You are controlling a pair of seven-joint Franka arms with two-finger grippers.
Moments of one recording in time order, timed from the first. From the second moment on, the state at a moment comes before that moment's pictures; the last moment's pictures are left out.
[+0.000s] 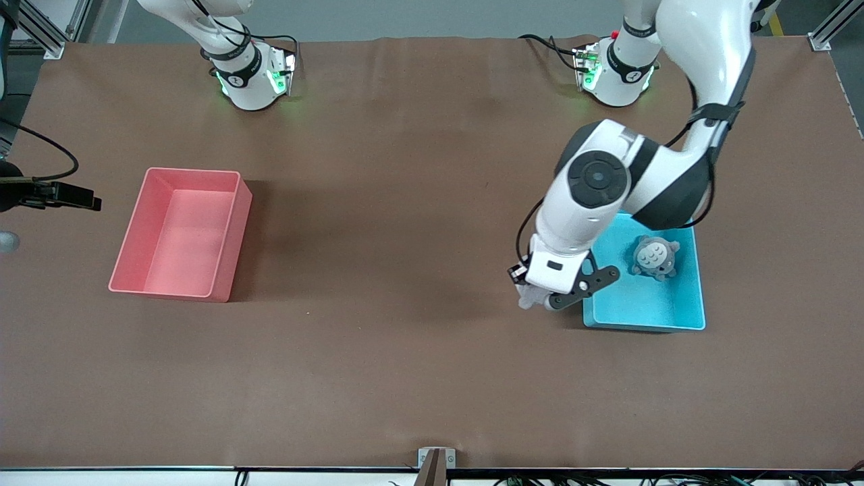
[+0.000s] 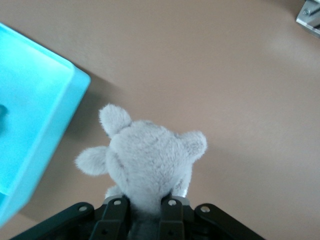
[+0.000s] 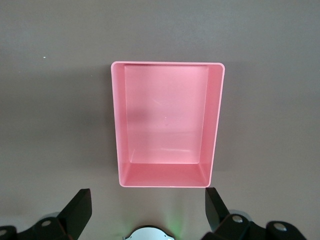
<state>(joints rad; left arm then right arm) -0.19 0.52 -0.39 -1.40 0.21 1.93 -0.98 -0.01 0.20 -0.12 -1.41 0.01 1.39 -0.08</state>
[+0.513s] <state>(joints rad) -0.08 0.44 -0.39 -1.41 0.19 1.68 -0.68 -0.01 0.04 -0.12 -1.49 0.01 1.38 -0.09</state>
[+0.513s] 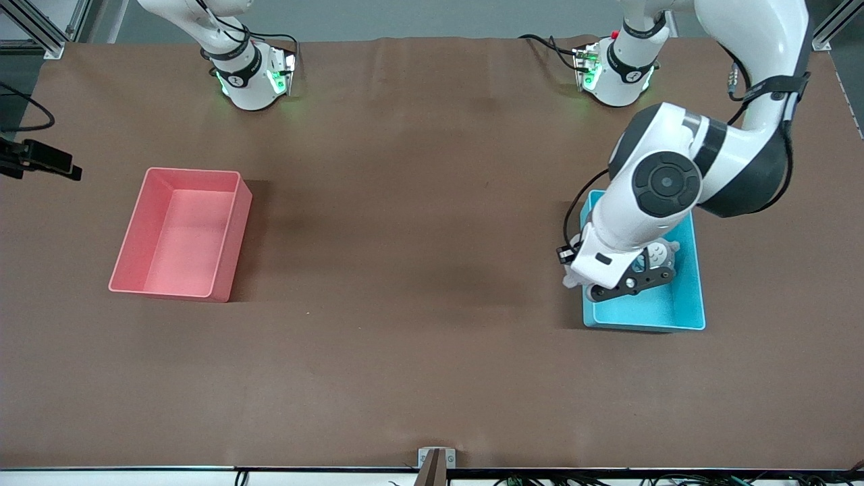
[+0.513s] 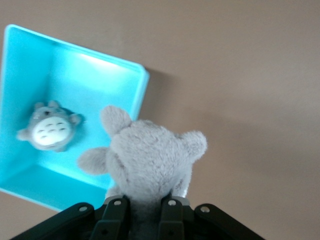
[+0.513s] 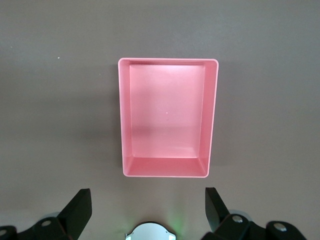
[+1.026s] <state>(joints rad) 0.08 0.40 -0.39 -1.55 0.19 1.62 -0.53 -0.01 -0.06 -0.12 -1.53 0.01 1.38 -0.09</state>
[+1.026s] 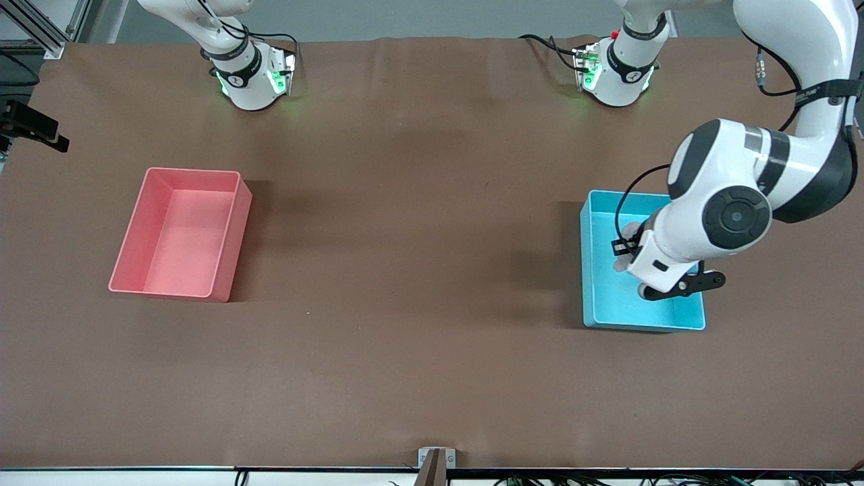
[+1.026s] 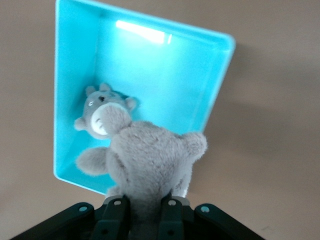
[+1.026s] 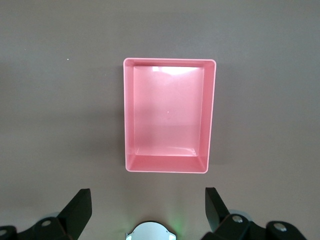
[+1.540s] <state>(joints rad) 0.14 0.41 -0.39 -1.70 0.19 1.71 -0.53 -0.01 -0.08 -0.11 -1.53 0.00 1.39 -0.11</state>
